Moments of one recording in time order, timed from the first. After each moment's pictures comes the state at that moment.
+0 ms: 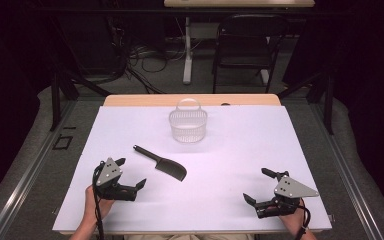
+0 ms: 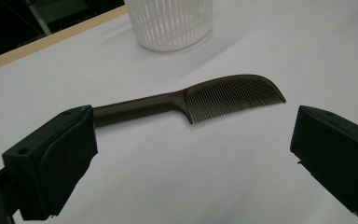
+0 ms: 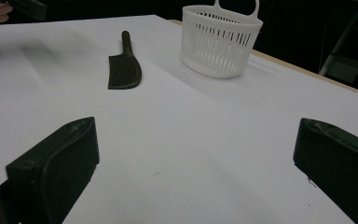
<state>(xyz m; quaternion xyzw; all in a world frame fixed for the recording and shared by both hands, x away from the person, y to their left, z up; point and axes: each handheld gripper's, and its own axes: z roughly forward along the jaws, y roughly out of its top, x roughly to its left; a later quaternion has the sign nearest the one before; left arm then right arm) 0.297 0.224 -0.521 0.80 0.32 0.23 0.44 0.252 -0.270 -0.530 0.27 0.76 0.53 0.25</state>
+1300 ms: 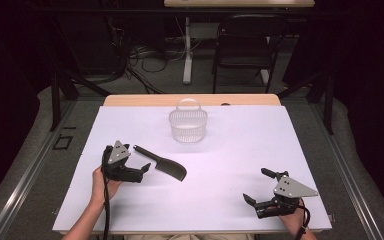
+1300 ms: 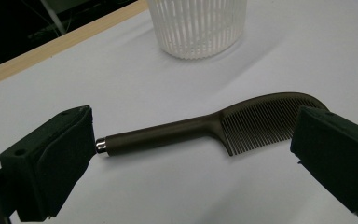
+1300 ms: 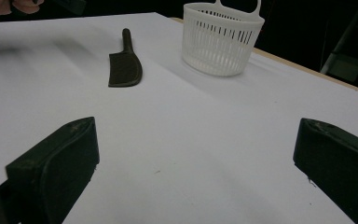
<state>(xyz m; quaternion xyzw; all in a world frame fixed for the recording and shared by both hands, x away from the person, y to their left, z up) 0.345 0.211 -0.512 0.81 0.34 0.24 0.41 0.252 -0.269 -0.531 0.27 0.76 0.53 0.25</state>
